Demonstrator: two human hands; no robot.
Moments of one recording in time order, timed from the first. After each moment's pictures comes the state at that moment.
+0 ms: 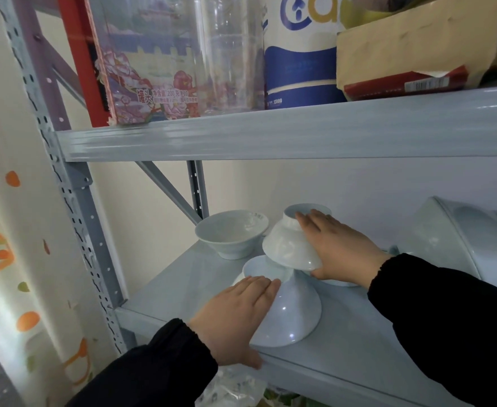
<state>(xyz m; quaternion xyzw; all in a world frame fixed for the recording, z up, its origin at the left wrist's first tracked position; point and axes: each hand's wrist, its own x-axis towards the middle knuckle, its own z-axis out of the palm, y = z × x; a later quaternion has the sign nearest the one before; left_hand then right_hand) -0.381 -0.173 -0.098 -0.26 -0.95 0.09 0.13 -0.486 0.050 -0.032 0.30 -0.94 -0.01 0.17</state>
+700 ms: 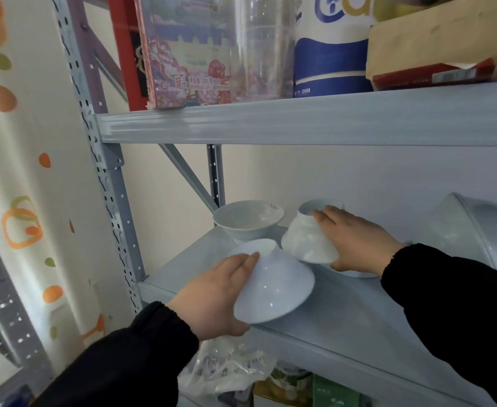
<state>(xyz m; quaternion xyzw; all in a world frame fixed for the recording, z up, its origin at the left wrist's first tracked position) -0.352 -0.220 -0.100 -0.18 -0.96 -0.02 0.22 -0.485 0.053 -0.033 0.31 -0.93 -0.07 0.17</state>
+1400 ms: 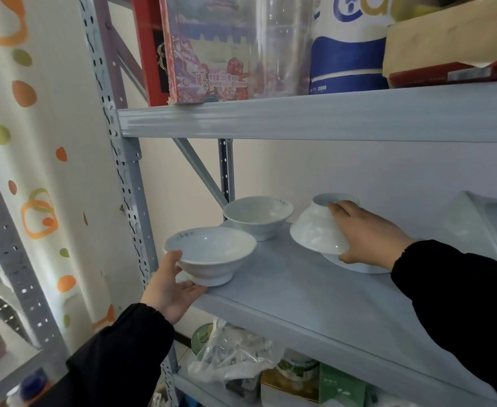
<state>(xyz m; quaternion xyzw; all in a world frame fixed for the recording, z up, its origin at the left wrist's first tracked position) -0.343 -0.286 -0.117 0.21 -0.38 -0.89 0.11 -0.488 0.054 -0.036 0.28 -0.94 -0.03 0.18</state>
